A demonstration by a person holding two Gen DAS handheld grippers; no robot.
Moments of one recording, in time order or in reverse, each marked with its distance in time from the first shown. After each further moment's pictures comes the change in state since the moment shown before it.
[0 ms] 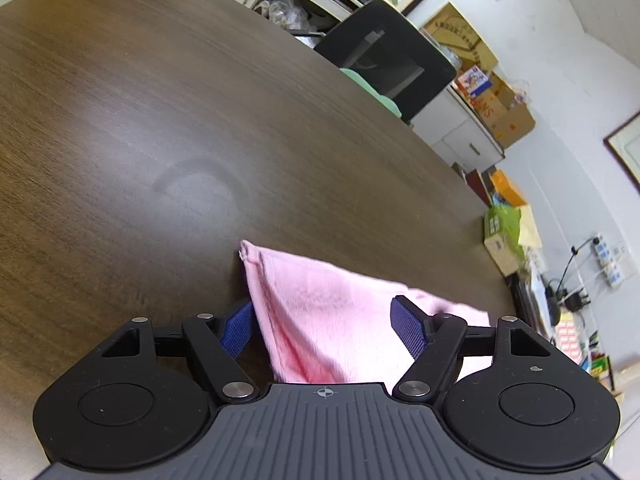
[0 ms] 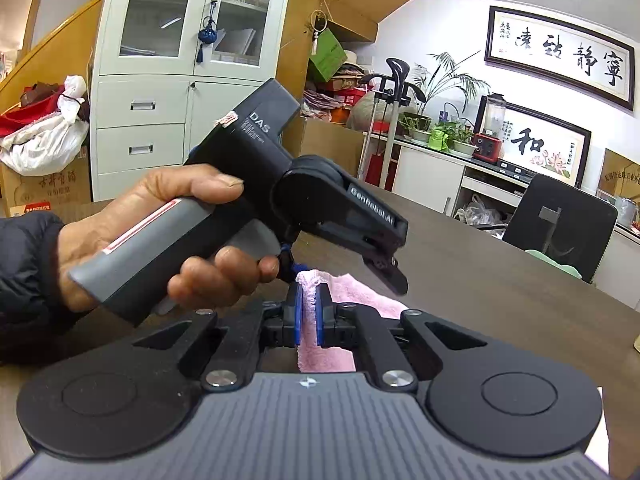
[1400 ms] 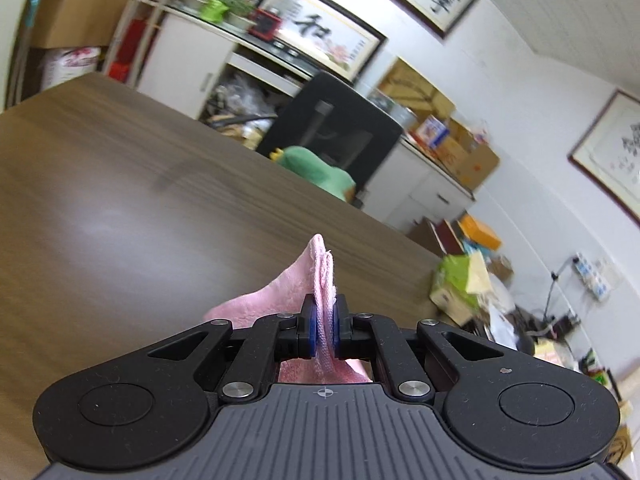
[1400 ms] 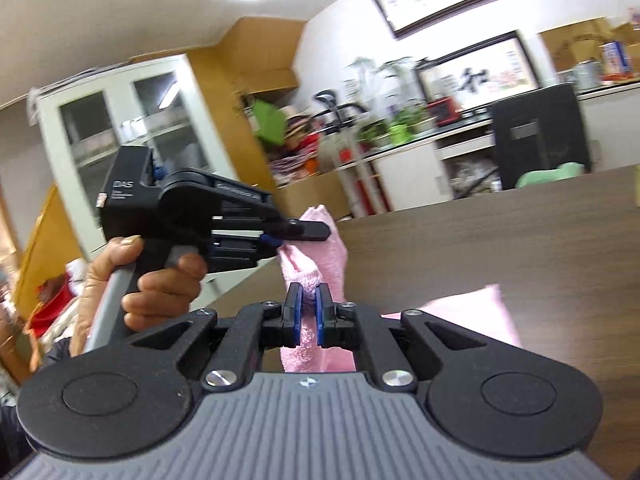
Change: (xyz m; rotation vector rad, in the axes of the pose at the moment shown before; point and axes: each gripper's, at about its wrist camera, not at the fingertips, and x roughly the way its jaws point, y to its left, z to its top) left arm -0.024 -0.122 0.007 0.184 -0.191 -0.015; right arm -0.079 -0.150 -0.032 0.572 -0.178 0.070
